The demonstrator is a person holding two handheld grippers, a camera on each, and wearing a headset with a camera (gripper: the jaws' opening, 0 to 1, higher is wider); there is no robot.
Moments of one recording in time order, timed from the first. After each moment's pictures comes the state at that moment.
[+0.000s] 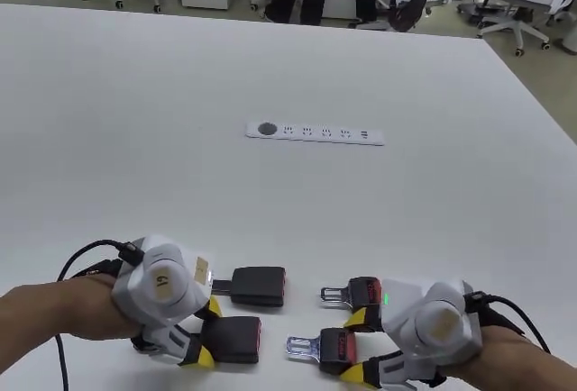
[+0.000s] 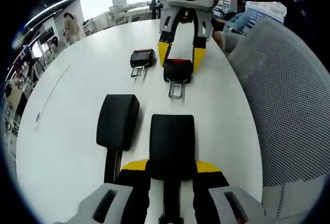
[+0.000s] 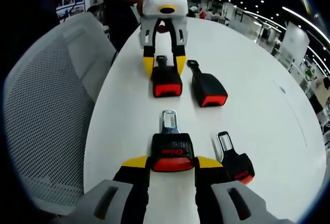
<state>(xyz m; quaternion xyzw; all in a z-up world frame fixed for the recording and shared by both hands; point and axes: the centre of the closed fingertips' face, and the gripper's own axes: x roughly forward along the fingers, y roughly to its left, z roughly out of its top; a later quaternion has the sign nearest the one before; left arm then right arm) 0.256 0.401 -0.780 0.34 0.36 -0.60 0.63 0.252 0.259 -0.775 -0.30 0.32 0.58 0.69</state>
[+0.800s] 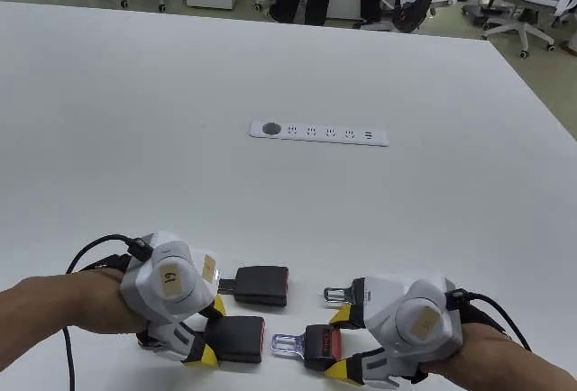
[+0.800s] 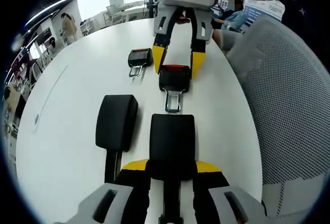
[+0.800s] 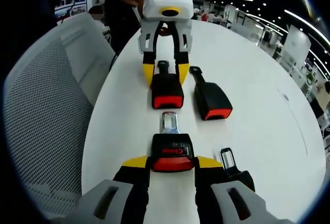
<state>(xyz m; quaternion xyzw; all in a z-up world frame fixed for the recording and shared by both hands) 0.254 0.399 -0.778 0.34 0.37 -0.61 0.62 0.255 0.282 -0.774 -0.31 0.31 0.58 0.69</state>
